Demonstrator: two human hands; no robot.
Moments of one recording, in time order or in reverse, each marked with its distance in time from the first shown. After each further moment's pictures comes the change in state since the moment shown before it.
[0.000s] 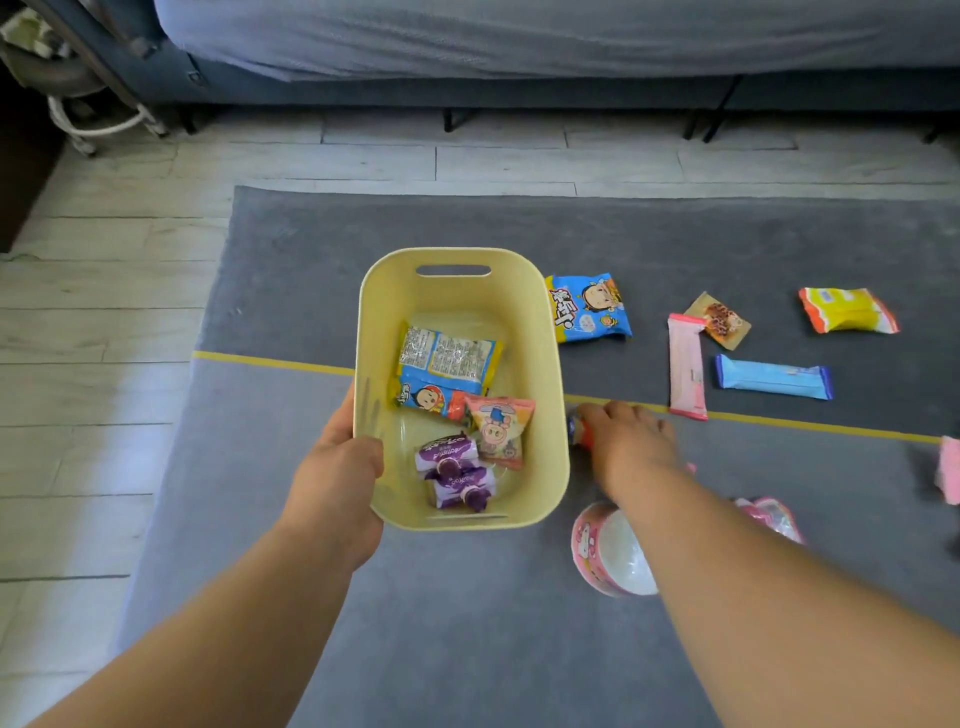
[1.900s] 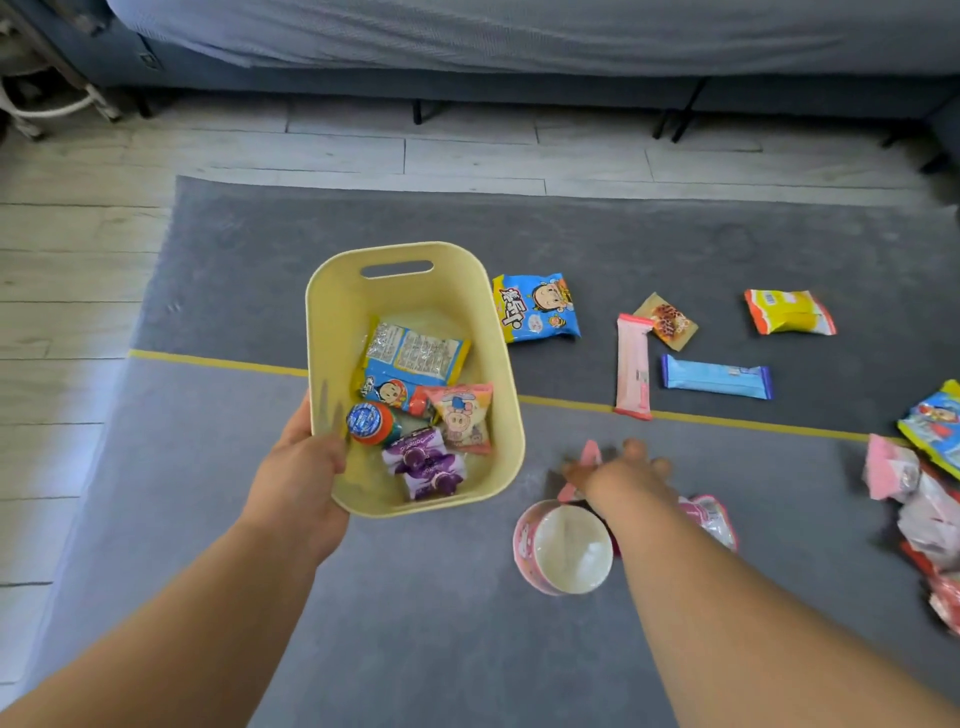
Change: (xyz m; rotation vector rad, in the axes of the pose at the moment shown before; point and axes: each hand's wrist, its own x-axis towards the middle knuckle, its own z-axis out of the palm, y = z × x) left_hand -0.001 -0.011 0.033 -0.145 0.001 0.007; right_hand -0.015 0.044 0.015 0.626 -0.186 0.685
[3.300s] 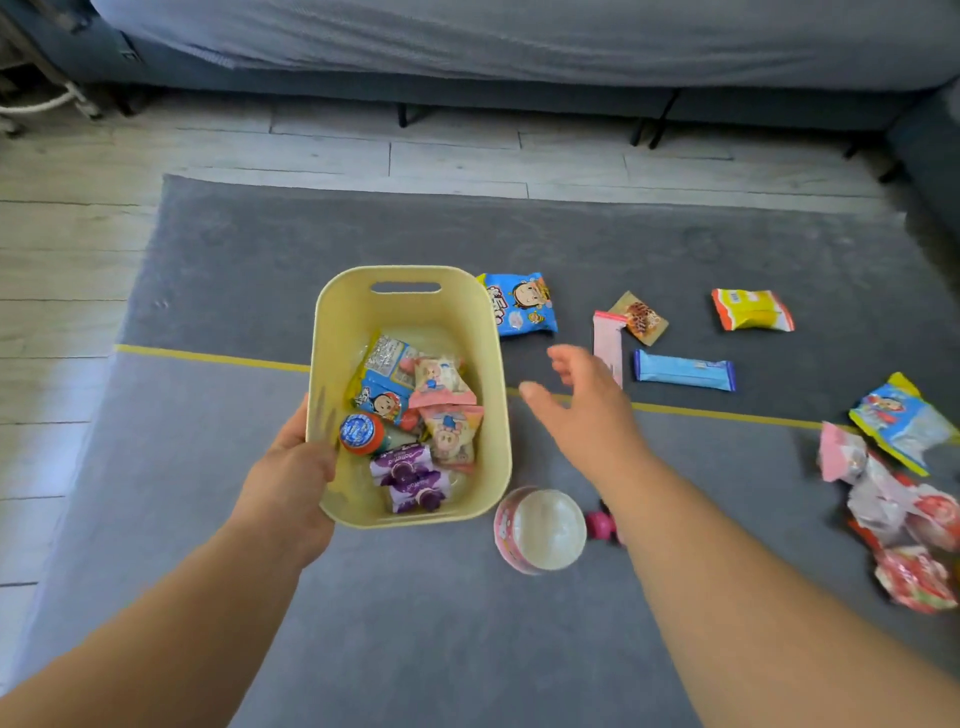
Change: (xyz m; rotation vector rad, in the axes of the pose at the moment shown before) left_hand -0.015 -0.006 -0.007 0.097 -0.043 -0.028; right_hand -0.048 -0.015 -0.044 0.253 0.193 -0.844
